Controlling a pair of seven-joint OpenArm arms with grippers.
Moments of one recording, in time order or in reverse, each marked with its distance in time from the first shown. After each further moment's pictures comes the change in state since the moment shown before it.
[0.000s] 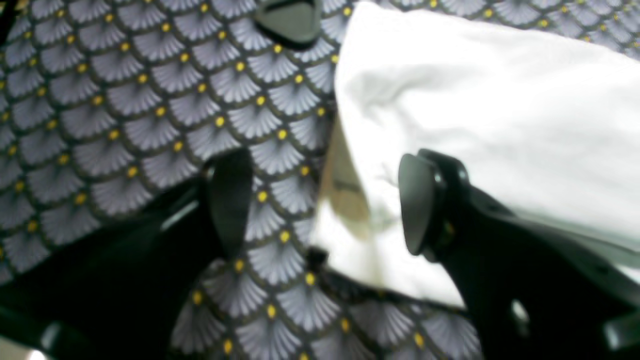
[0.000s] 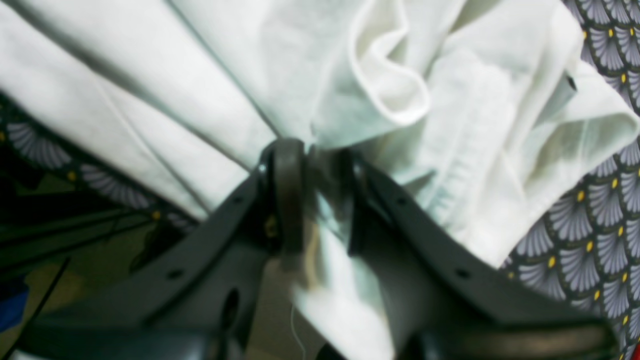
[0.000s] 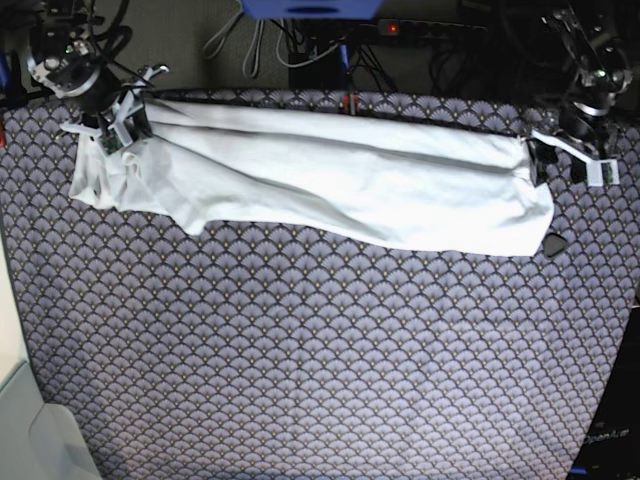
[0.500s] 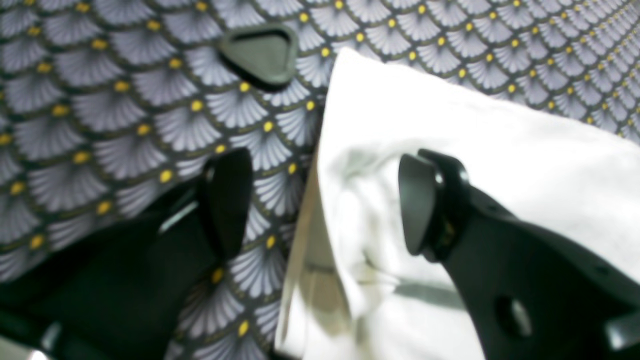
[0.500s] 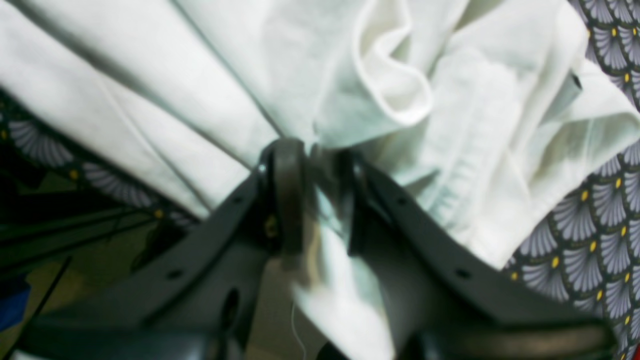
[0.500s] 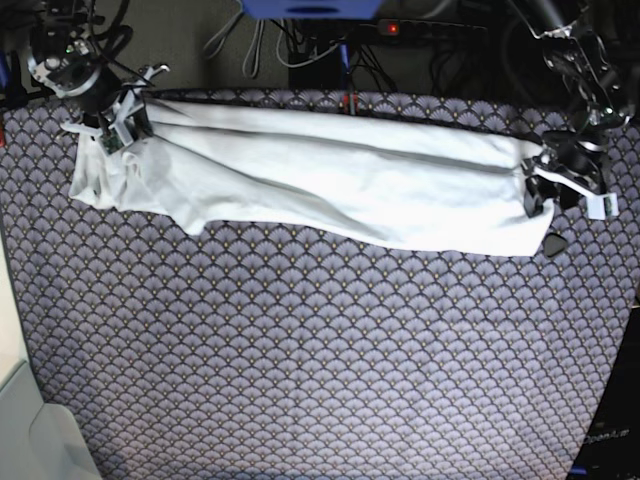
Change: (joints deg) left arm -11.5 -2.1 -0.4 -11.8 -4.7 -1.3 6.2; right arm -0.1 0.0 -0.1 0.0 0.1 0.0 0.0
